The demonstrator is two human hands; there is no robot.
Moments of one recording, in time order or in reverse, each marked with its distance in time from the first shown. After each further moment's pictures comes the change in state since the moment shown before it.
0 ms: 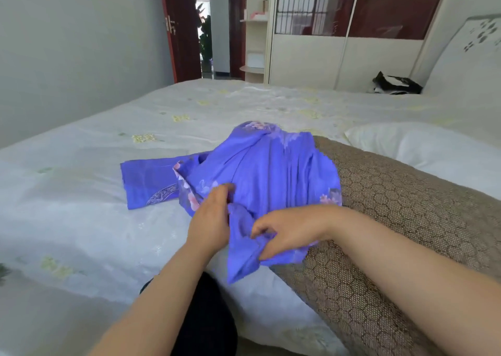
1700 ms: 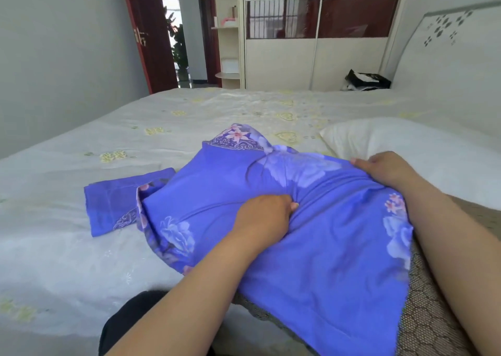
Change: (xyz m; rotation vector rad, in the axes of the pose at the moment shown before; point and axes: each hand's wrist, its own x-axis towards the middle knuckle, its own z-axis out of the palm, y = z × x) left_hand 0.043 0.154 0.026 0.270 -0.396 0.205; right_hand -0.088 0.206 -0.082 0.213 0.955 0.748
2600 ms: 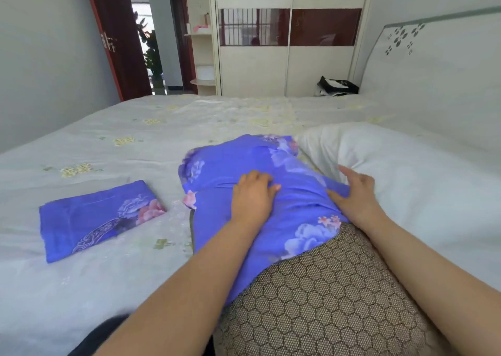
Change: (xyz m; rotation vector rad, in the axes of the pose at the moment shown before) left_hand 0.088 0.001 0.043 -0.086 0.266 -0.085; right_hand -0.023 0.039 0.051 0.331 0.247 -0.068
